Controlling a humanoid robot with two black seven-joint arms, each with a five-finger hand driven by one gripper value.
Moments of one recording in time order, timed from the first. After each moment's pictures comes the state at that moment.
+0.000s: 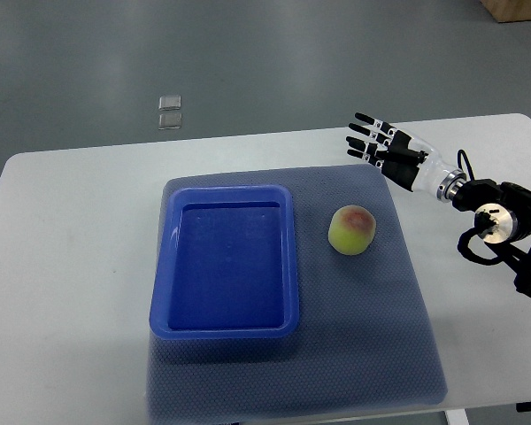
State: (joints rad) left arm -0.04 0.00 -0.04 -0.11 0.01 -0.02 0.13; right arm 0.75 -0.32 0.58 0.68 -0.11 0.40 0.18
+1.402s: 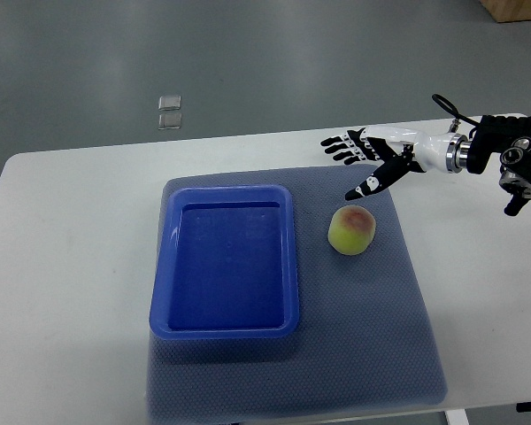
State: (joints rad) left arm -0.03 0.00 -0.04 -0.12 0.01 -0.03 0.13; right arm 0.91 -0.49 0.52 0.89 -1.05 0.56 0.19
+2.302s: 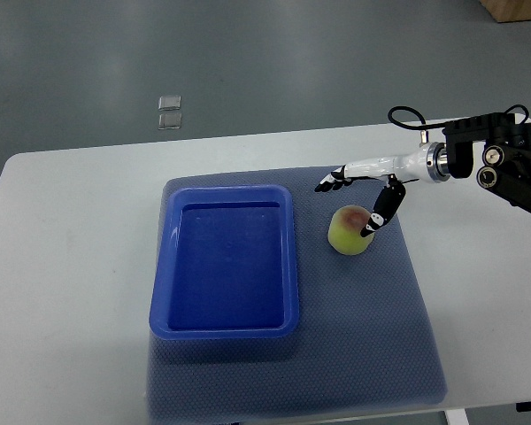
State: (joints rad) left arm -0.03 0.00 -0.04 -0.12 0.01 -0.03 0.13; right arm 1.00 -0.51 0.34 1.03 -1.41 0.51 0.22
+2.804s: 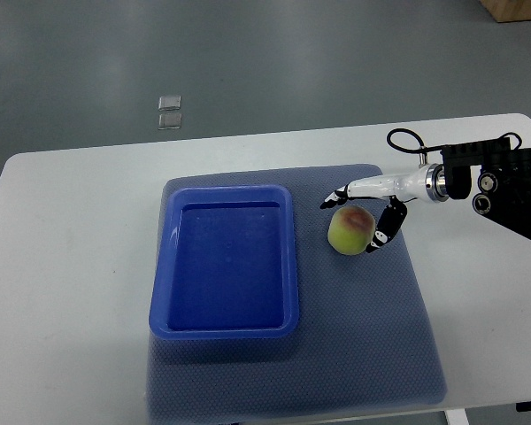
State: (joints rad) left arm -0.03 0.00 -0.04 -0.12 0.01 -0.03 0.13; right arm 0.96 -0.51 0.27 1.03 -1.48 0.40 0.24
